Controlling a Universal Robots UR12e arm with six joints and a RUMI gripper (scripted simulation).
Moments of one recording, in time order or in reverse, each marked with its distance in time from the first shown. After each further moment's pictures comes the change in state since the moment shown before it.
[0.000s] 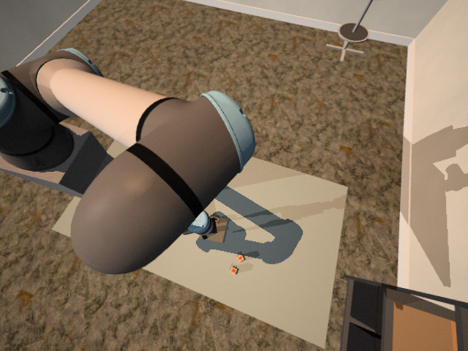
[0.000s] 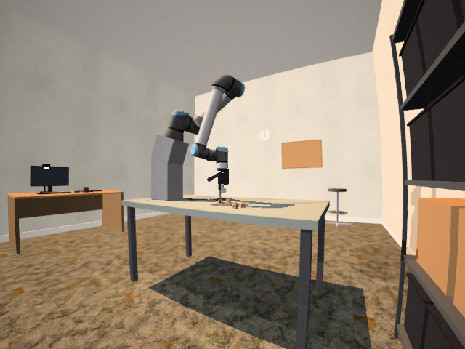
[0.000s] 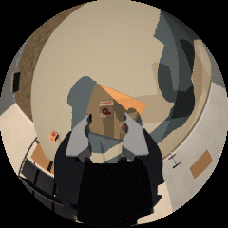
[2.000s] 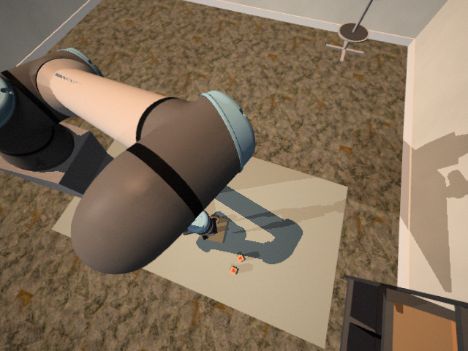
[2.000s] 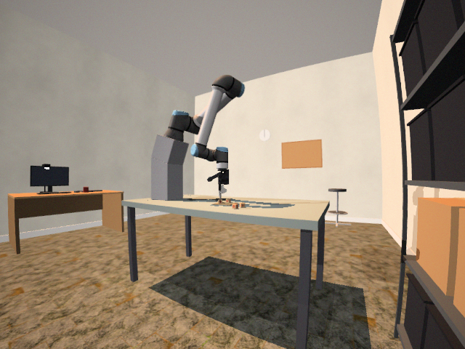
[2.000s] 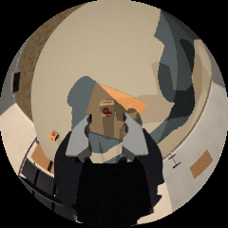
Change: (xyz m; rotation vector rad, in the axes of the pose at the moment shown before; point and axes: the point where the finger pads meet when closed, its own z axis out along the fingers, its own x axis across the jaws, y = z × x) arm -0.001 0.001 0.000 0.000 0.000 0.000
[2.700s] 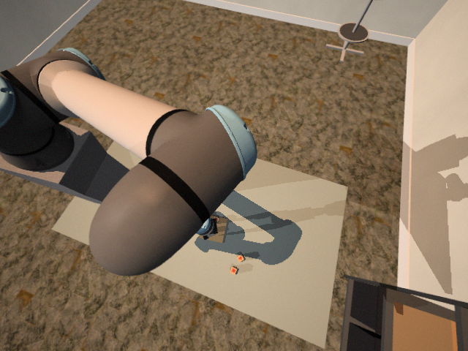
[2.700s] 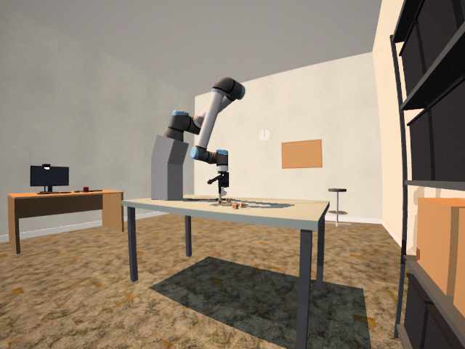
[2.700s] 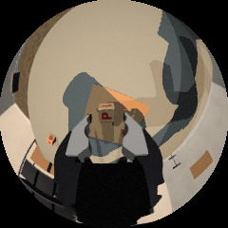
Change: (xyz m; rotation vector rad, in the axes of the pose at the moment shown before) arm 0.001 0.000 0.021 0.001 0.001 0.000
